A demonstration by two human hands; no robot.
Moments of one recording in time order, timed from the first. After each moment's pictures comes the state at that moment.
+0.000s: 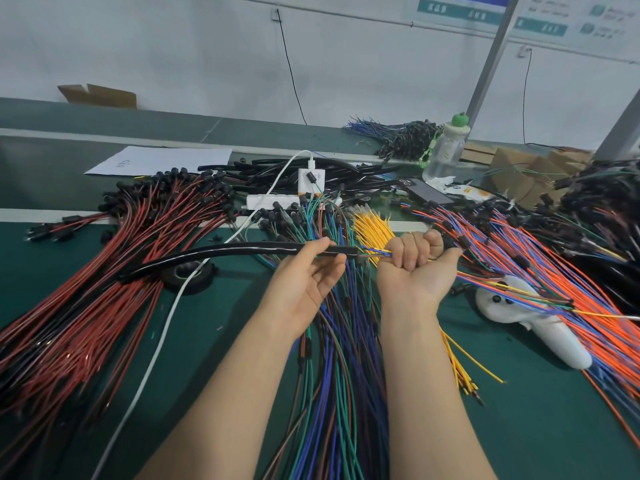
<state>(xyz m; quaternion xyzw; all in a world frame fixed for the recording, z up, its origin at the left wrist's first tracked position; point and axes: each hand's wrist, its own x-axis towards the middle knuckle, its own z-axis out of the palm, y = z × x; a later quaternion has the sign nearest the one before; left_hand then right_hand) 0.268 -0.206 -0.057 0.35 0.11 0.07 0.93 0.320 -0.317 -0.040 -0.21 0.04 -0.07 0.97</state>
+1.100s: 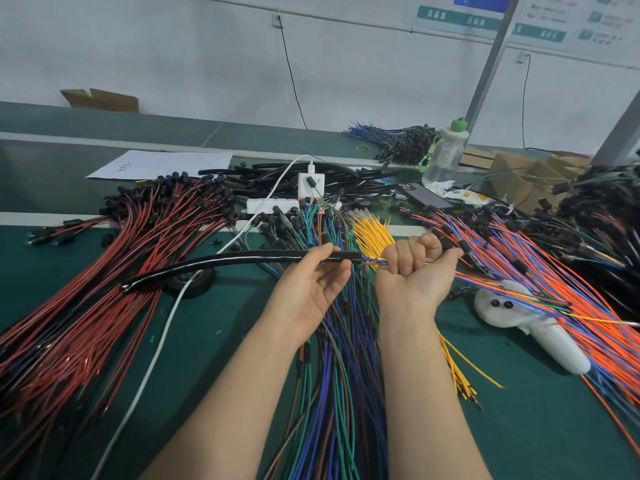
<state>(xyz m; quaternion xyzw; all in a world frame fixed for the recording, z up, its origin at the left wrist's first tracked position) 0.268 -0.211 -0.059 0.34 0.09 0.06 0.94 0.319 -0.317 -0.035 -0.12 0.01 -0.01 0.99</state>
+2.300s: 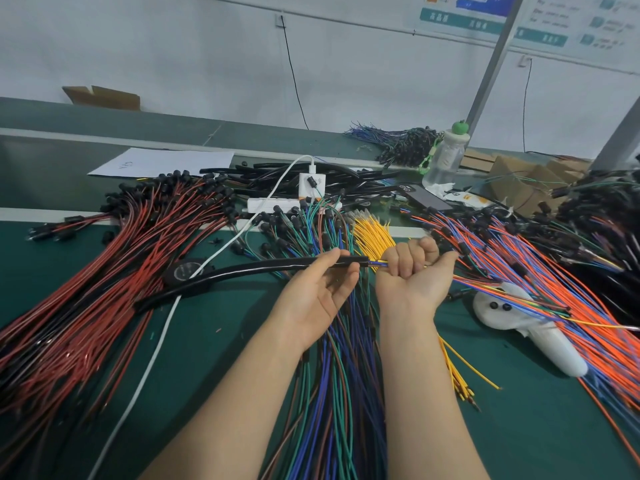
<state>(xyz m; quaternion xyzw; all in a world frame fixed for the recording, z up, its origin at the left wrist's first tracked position) 0.268 -0.219 -0.061 0.31 0.10 0.03 0.95 0.322 -0.317 -0.036 -0.11 0.02 0.00 0.99</state>
